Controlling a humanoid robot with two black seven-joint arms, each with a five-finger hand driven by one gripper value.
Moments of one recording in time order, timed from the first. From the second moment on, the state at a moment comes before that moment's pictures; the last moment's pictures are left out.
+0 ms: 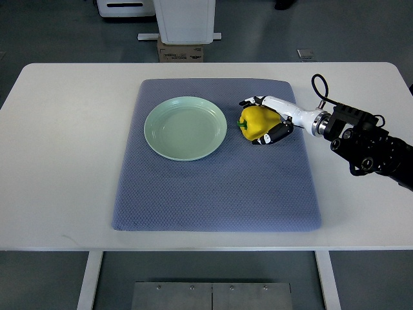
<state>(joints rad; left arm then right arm) -0.04 0.00 -0.11 -0.23 0.02 0.17 0.04 1.11 -0.13 -0.16 0.43 -0.78 0.09 0.52</state>
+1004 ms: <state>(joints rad) -0.04 0.00 -0.11 -0.23 0.02 0.17 0.04 1.23 -0.11 -0.13 0.44 -0.76 0.08 0.46</state>
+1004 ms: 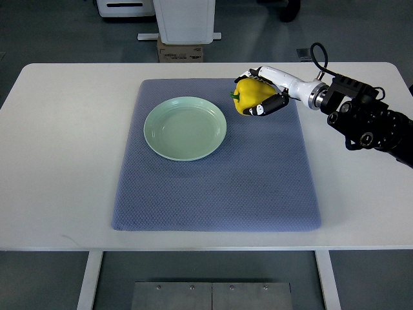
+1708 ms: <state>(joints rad) -0.04 0.00 -0.11 -0.23 0.02 0.17 0.04 1.25 0.00 -0.12 0.50 -0.76 0.08 0.41</state>
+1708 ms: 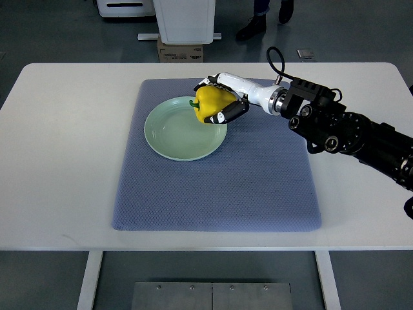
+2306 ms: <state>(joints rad) -0.04 0.00 -0.11 -0.23 0.02 0.17 0.04 1.21 0.00 -0.12 0.60 -0.77 0.08 0.38</state>
